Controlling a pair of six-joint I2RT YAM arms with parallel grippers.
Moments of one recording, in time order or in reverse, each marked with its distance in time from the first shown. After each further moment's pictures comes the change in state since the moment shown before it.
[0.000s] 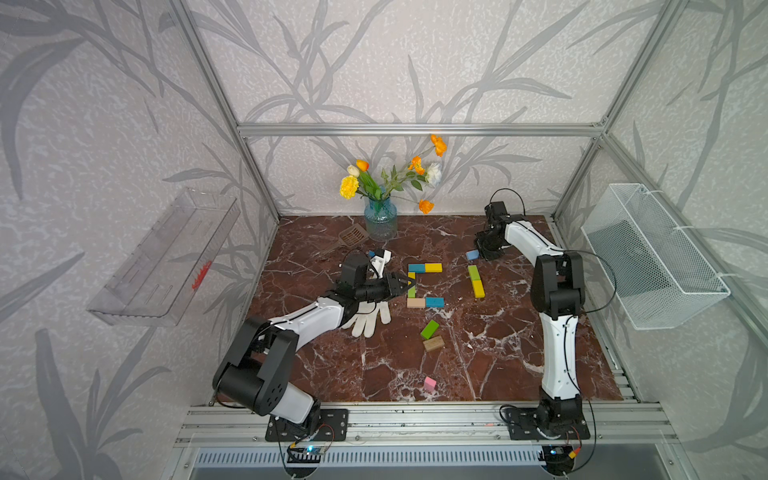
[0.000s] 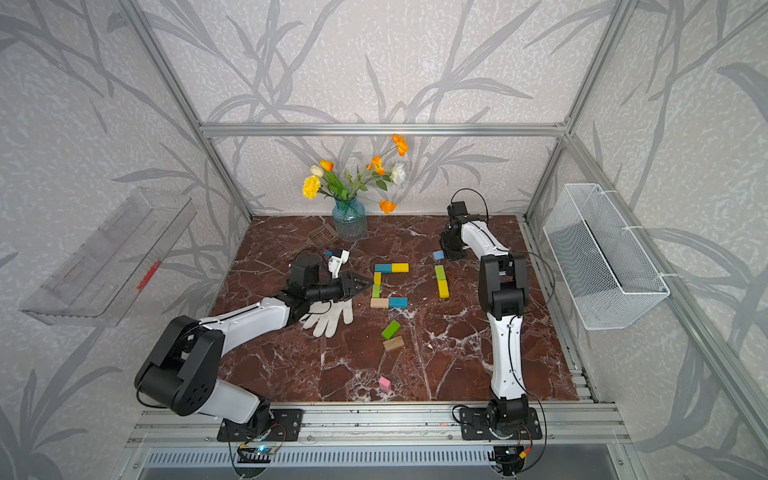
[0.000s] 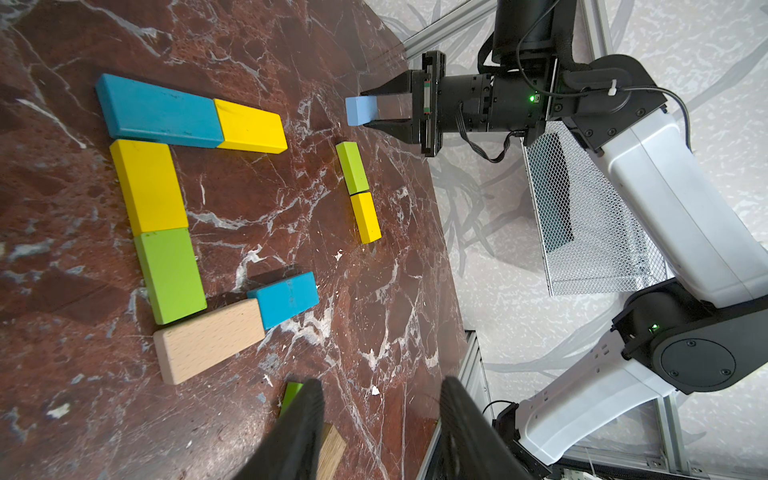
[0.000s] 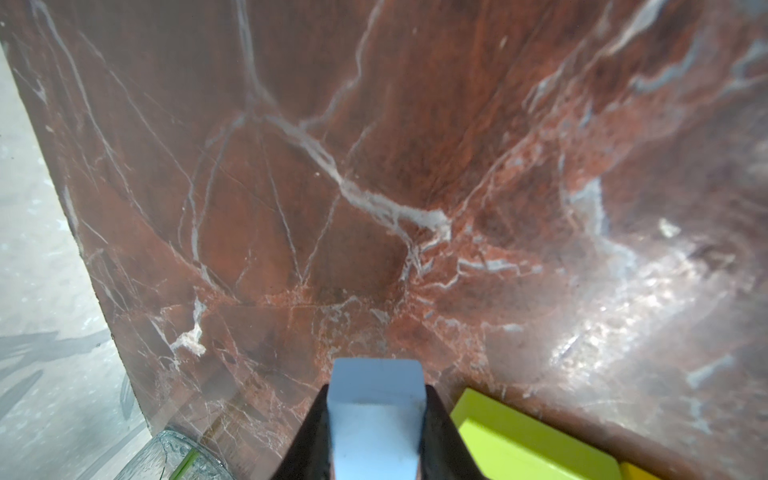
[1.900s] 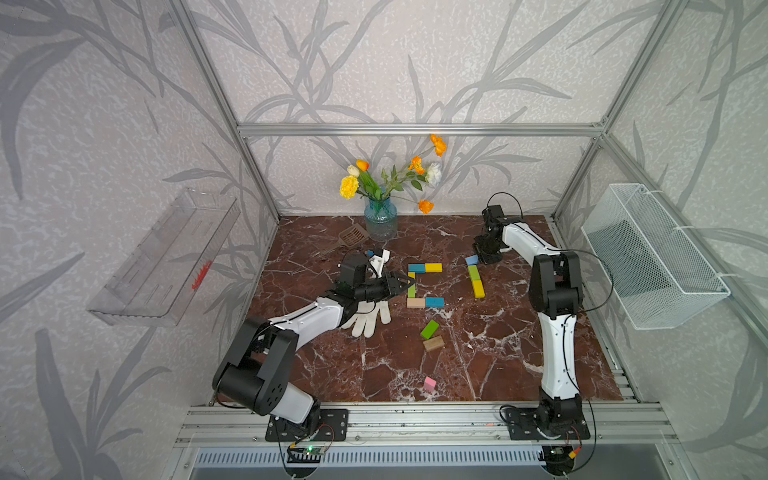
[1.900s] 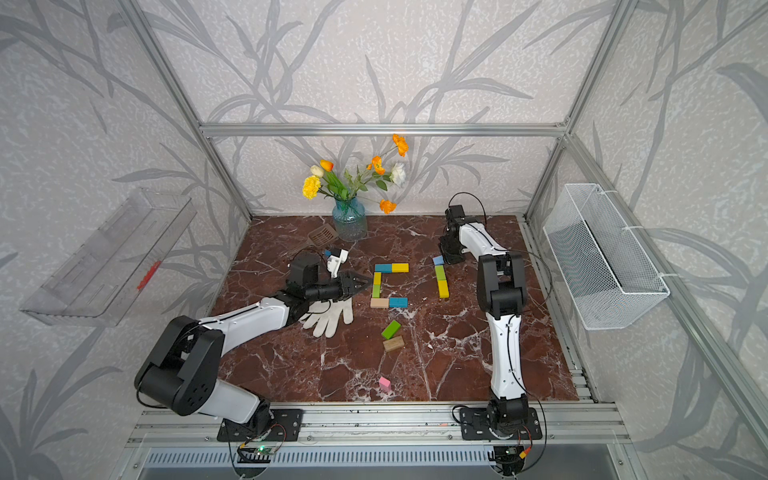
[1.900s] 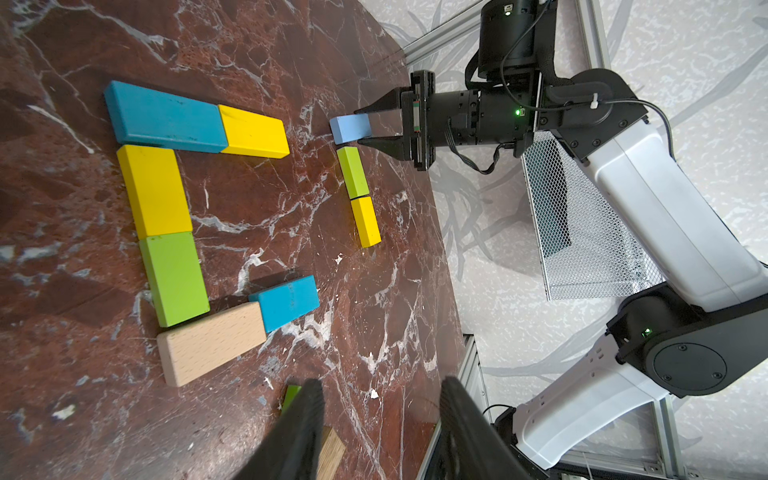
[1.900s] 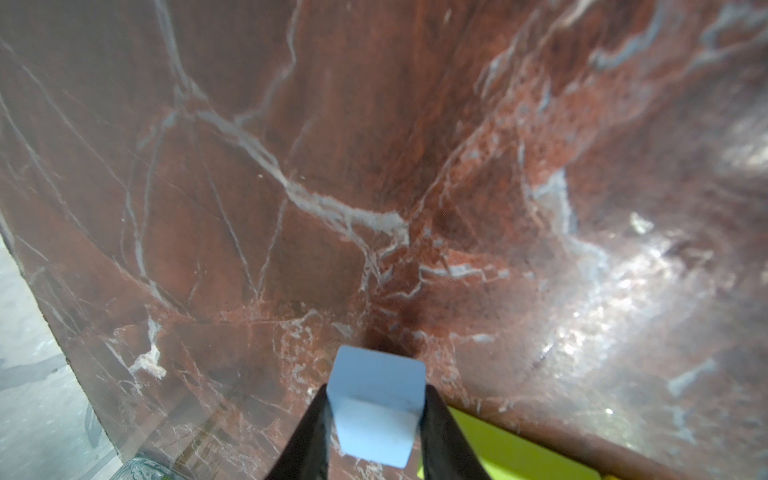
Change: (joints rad) left arm 0.008 0.000 -0.003 0.011 0.001 -0.011; right arm 0.006 0.013 -0.018 -0.012 0.020 0.015
